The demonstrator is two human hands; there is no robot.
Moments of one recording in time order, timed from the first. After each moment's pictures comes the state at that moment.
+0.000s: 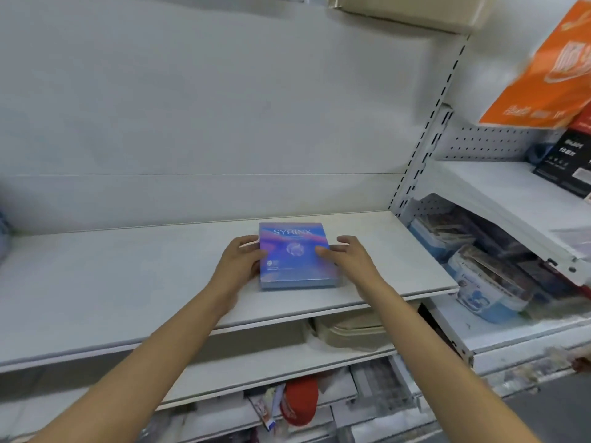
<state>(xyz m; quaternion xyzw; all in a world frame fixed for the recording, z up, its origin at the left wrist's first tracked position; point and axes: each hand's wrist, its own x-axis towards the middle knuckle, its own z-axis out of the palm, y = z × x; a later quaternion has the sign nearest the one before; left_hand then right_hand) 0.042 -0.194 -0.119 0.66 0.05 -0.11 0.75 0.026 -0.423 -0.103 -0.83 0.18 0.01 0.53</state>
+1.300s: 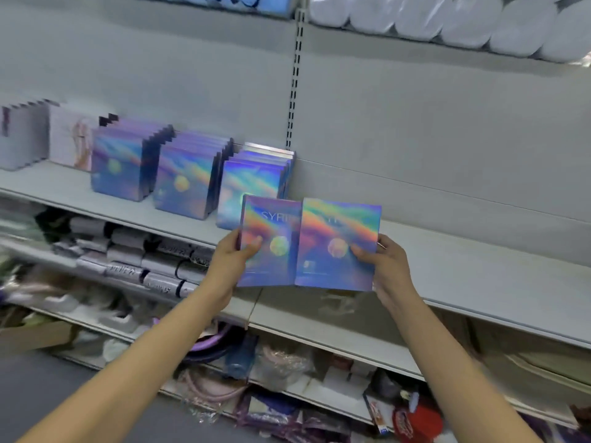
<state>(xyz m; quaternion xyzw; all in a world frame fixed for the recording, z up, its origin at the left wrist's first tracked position) -0.159 0.186 -0.116 0.64 0.10 0.17 0.74 -0.078 -0.077 -0.092 -0.66 -0.04 0.04 0.75</state>
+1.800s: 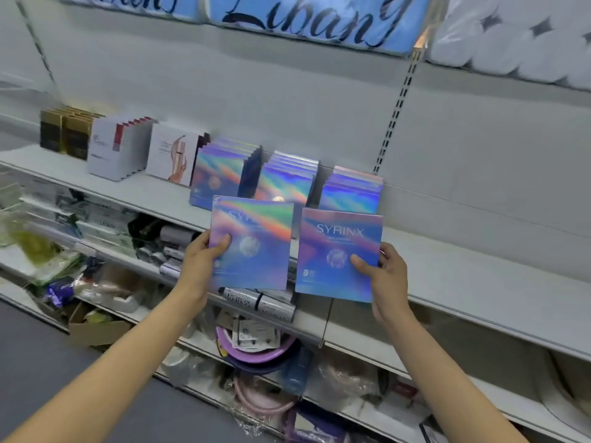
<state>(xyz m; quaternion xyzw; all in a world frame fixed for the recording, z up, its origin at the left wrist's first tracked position) -0.247 0.430 -0.107 0.57 0.17 0.26 0.76 -0.152 0.143 -0.083 -0.66 -0.08 -0.01 0.75</state>
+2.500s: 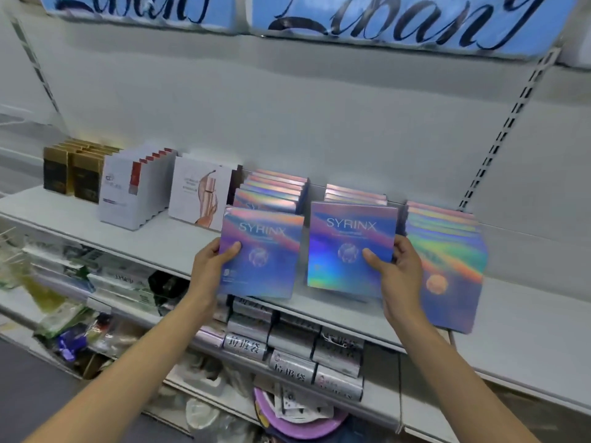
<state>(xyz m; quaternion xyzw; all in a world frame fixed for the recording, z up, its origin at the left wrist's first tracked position) -0.120 0.623 -0.116 0.57 0.17 0.25 0.76 -0.027 0.342 -0.082 -0.65 -0.12 -0.09 0.74</state>
